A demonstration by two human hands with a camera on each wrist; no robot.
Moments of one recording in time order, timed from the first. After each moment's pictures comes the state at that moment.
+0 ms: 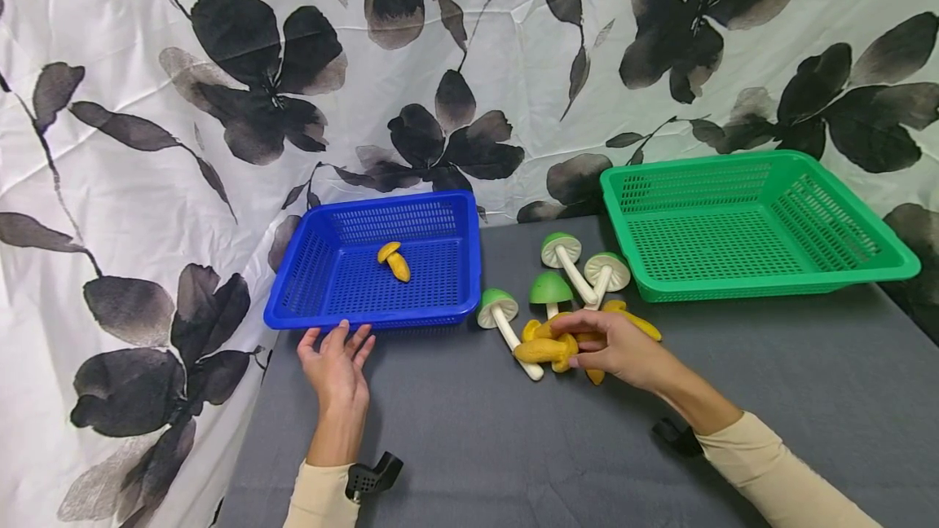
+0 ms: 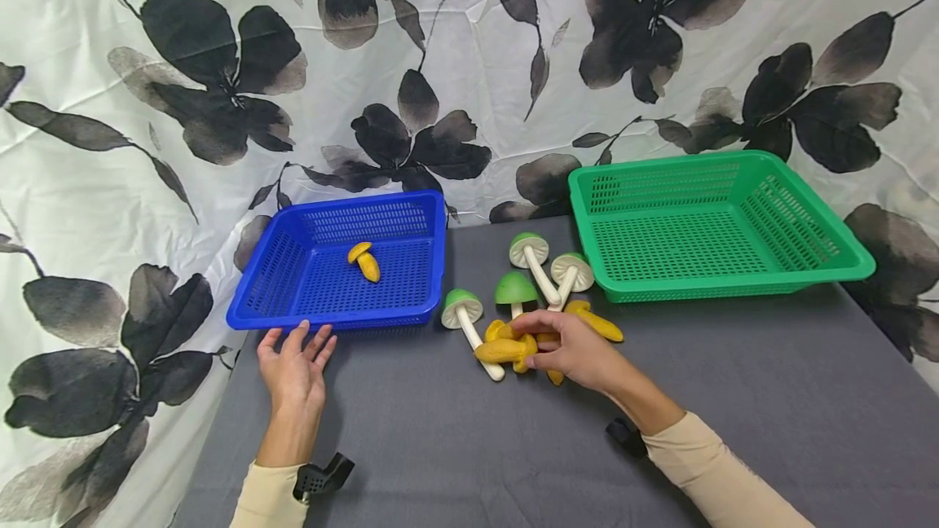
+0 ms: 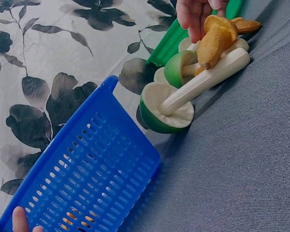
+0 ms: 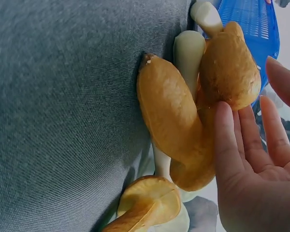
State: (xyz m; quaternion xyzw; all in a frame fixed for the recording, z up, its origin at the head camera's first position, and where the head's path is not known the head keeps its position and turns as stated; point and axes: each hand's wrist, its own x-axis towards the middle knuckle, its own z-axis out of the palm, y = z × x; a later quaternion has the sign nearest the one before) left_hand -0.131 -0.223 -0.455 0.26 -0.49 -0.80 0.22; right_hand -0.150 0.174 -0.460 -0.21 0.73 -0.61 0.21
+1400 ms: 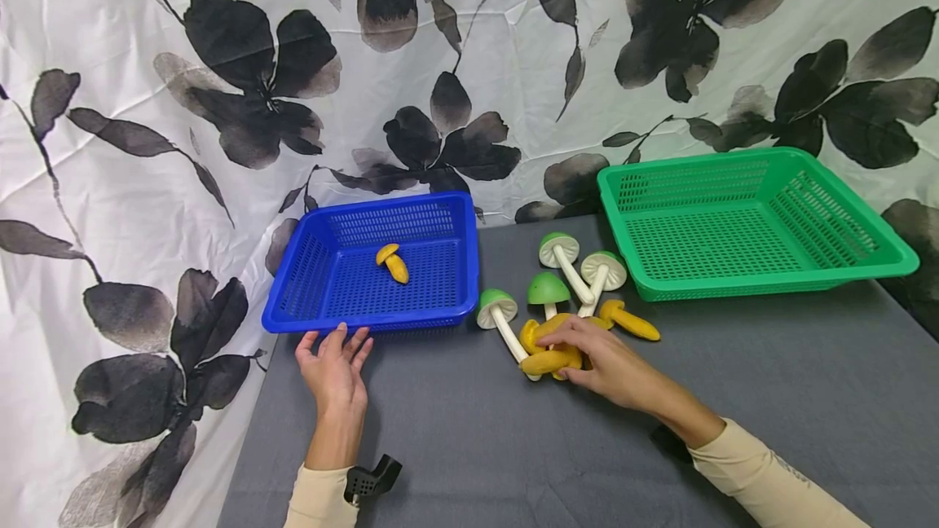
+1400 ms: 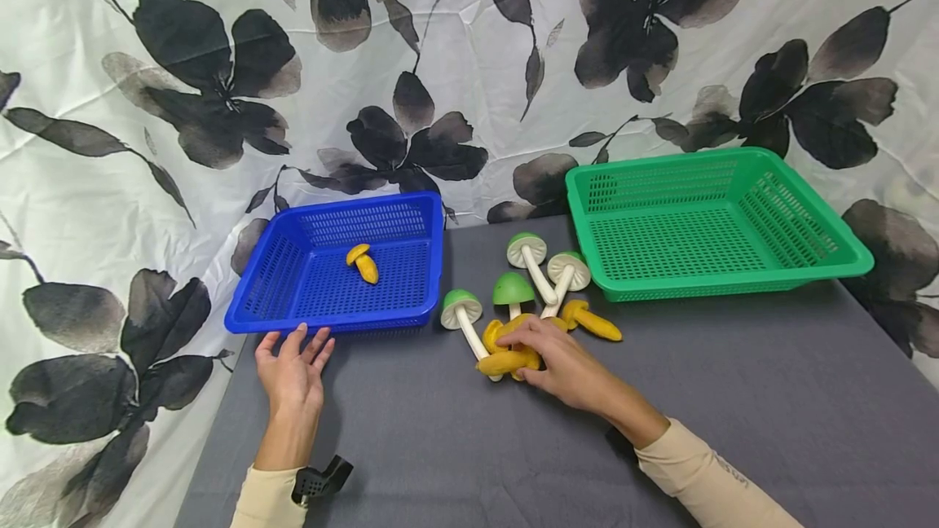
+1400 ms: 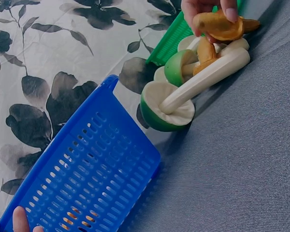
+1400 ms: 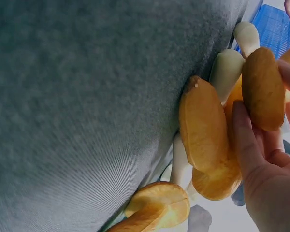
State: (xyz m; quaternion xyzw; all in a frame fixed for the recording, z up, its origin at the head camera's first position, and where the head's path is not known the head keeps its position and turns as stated) left_hand -0.133 -0.223 -0.456 0.27 -0.50 -0.80 0.22; right_hand -0.135 0.161 -0.471 -0.33 0.87 -0.37 -0.01
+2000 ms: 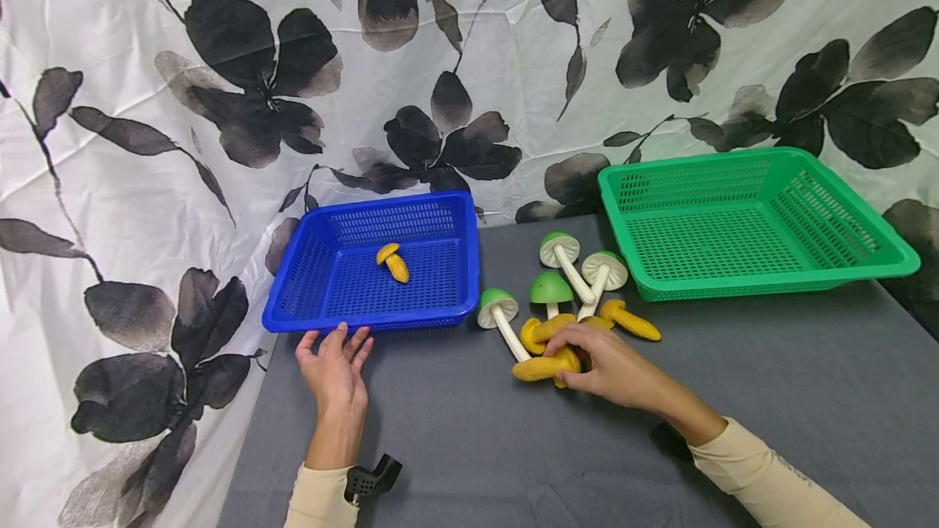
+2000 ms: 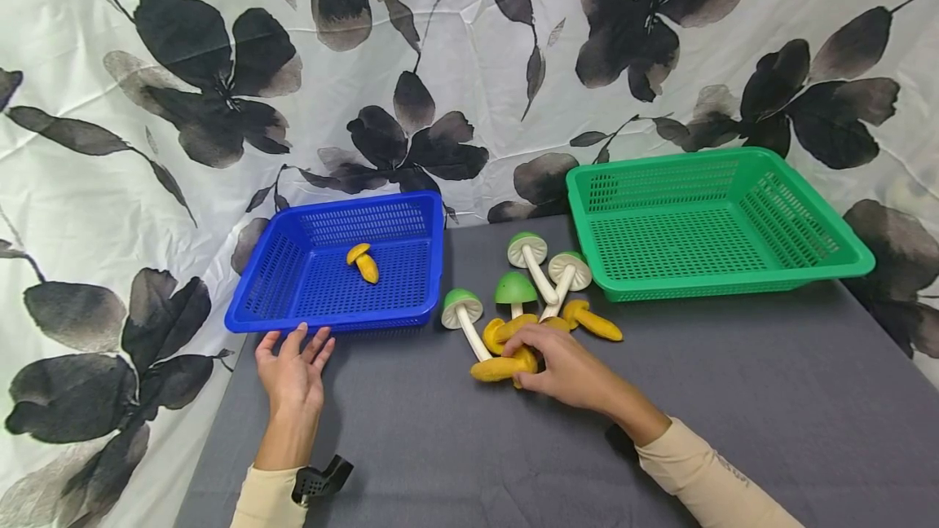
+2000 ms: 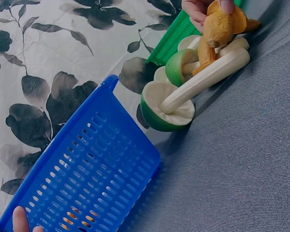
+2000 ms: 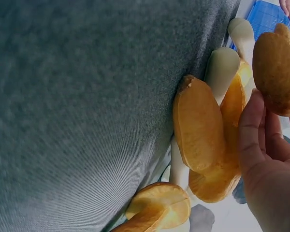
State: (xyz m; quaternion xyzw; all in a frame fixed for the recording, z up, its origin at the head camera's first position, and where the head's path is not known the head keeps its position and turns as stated) left_hand -0.132 -0.223 -0.456 0.27 -0.49 -0.80 0.22; right_hand -0.138 0.161 -0.477 -0.35 0.85 -0.39 -0.03
